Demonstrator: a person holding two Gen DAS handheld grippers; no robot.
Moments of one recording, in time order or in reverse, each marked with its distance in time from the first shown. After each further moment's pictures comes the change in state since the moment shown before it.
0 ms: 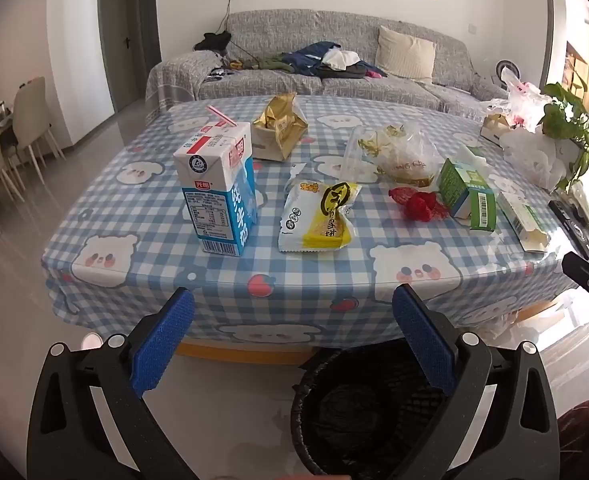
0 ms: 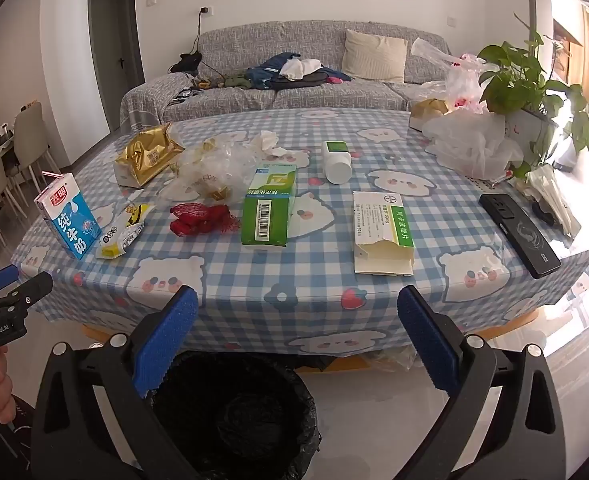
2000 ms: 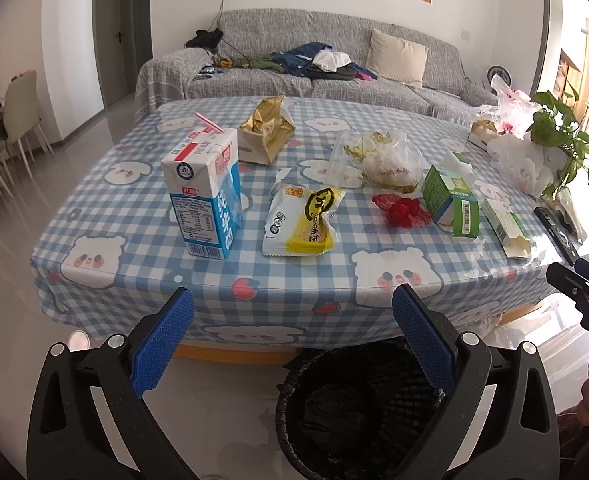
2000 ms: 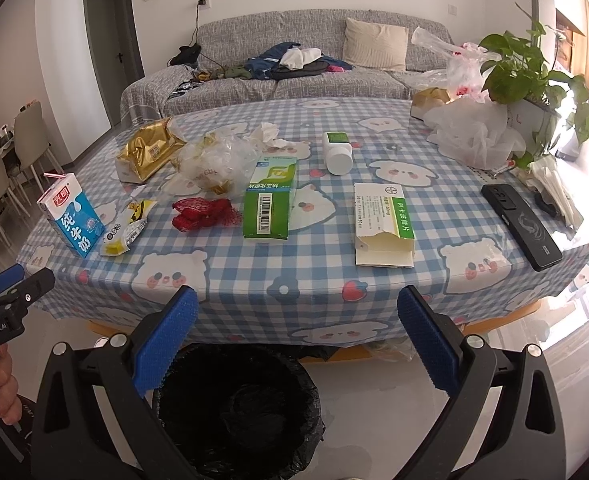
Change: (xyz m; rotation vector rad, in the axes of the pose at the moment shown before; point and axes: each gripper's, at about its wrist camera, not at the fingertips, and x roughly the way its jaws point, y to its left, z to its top) left arm -0.005 -0.004 0.007 -0.018 0.003 -0.059; right arm 0.001 -0.005 0.006 0.020 0.053 0.019
